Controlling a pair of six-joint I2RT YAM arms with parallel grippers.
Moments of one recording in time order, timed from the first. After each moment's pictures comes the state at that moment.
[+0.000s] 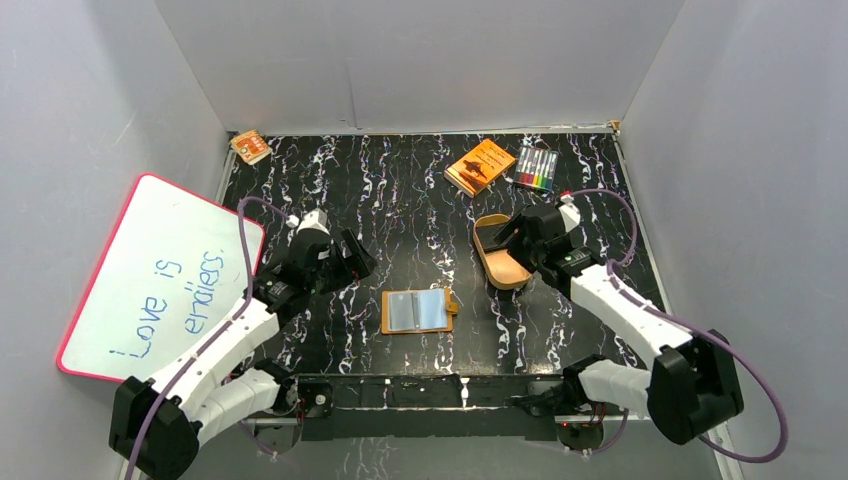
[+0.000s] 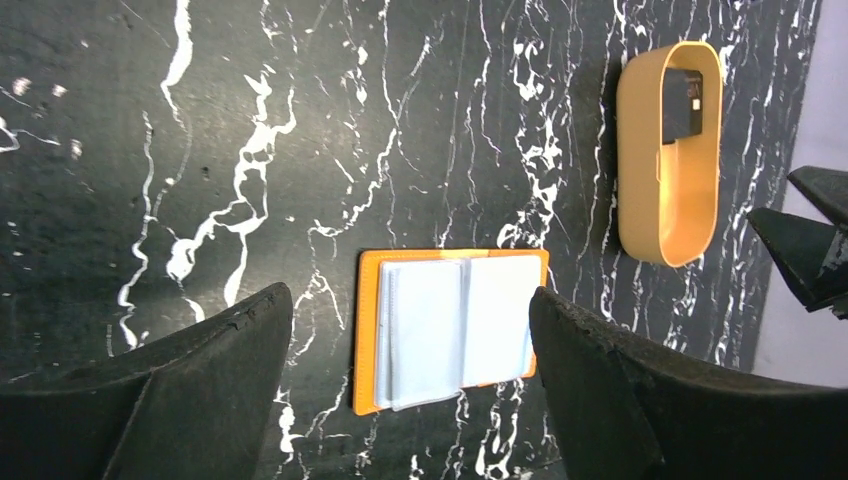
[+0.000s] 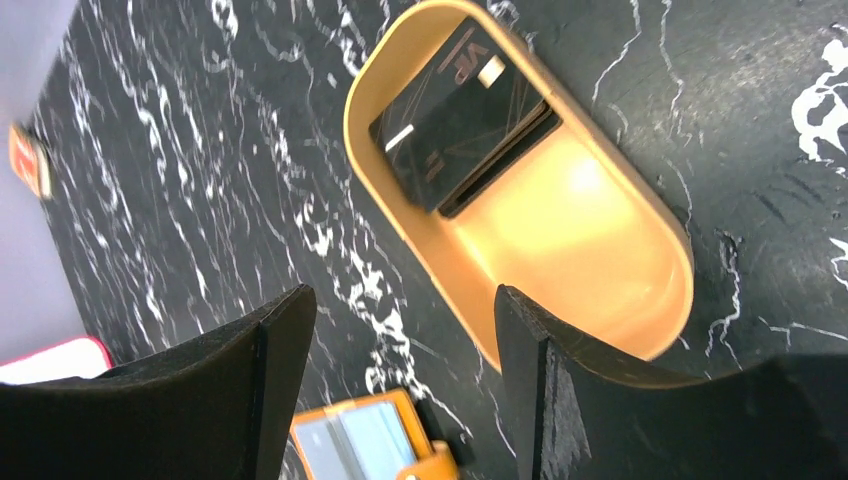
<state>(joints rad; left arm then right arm) -0.52 0.95 0.64 -0.37 -0.06 -0.81 0.49 1.13 0.72 -0.30 0.22 1.01</state>
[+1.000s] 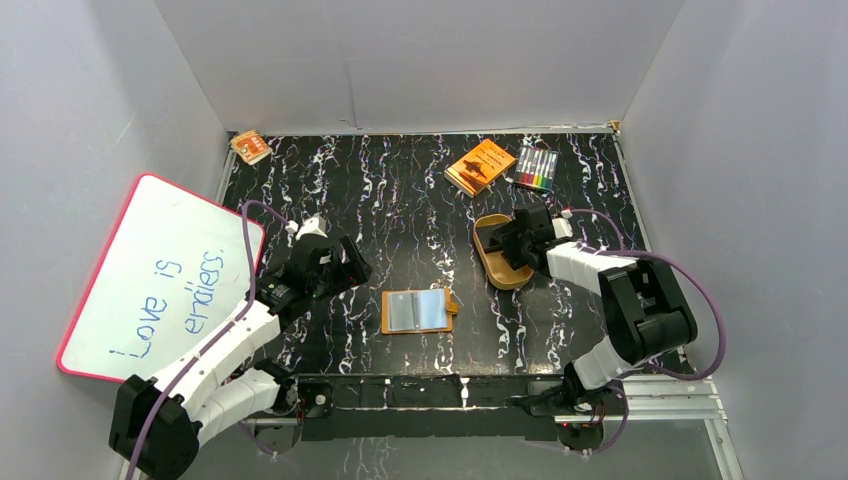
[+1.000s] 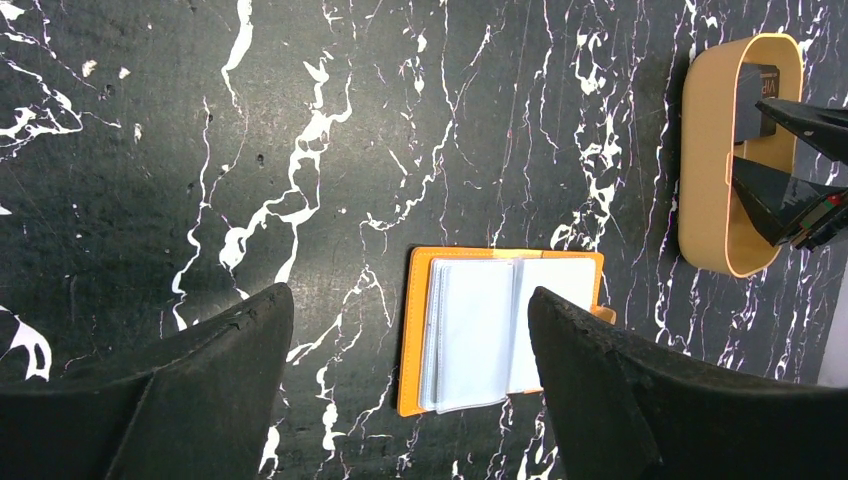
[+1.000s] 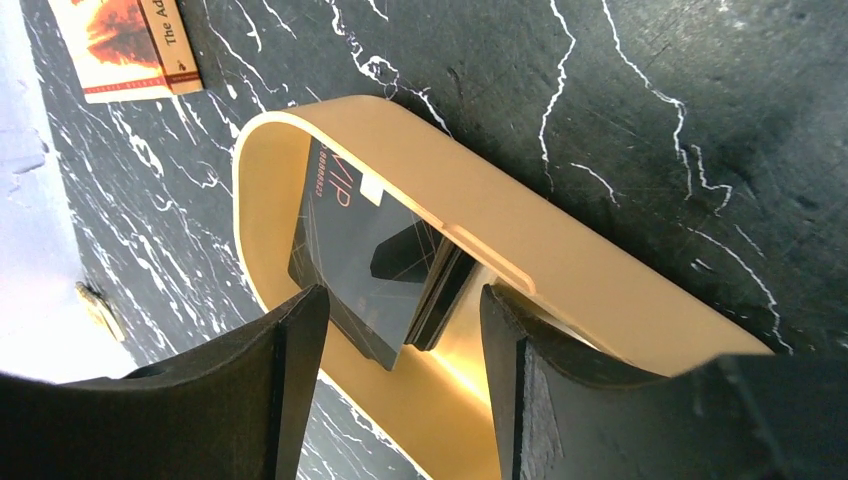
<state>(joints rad) -0.51 0.94 0.60 -0.39 -0.12 -0.78 0.36 1.54 0.72 -0.03 0.16 1.35</state>
